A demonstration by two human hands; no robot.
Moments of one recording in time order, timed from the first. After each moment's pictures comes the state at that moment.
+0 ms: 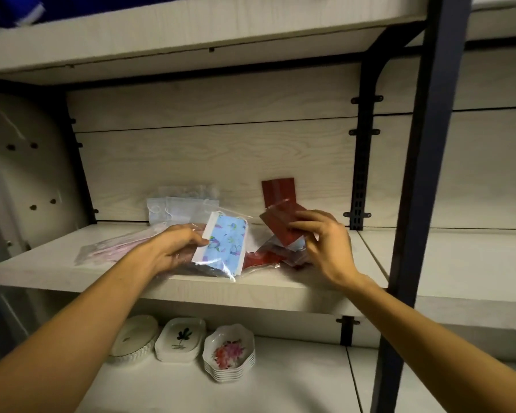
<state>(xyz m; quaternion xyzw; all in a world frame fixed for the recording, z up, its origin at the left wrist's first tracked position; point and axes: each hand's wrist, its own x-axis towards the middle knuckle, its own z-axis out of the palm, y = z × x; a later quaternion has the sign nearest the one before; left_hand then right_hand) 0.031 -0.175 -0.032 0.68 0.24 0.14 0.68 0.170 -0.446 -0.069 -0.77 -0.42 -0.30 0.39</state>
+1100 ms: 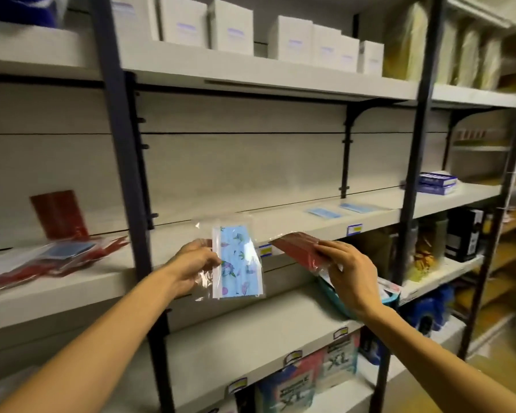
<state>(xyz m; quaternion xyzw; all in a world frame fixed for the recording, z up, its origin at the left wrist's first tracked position) 0.095 -0.625 -0.065 0.71 0.02 -0.03 0.70 0.058 -0.940 -0.119 -0.85 -0.12 -0.44 0.25</state>
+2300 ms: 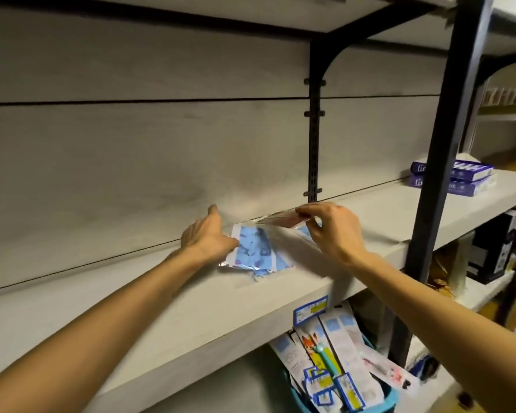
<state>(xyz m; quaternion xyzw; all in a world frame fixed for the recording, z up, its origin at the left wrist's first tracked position) 0.507 -0.936 -0.055 0.97 -0.01 0.13 0.20 0.479 -1.187 -0.073 -0.90 -0.10 -0.38 0.19</state>
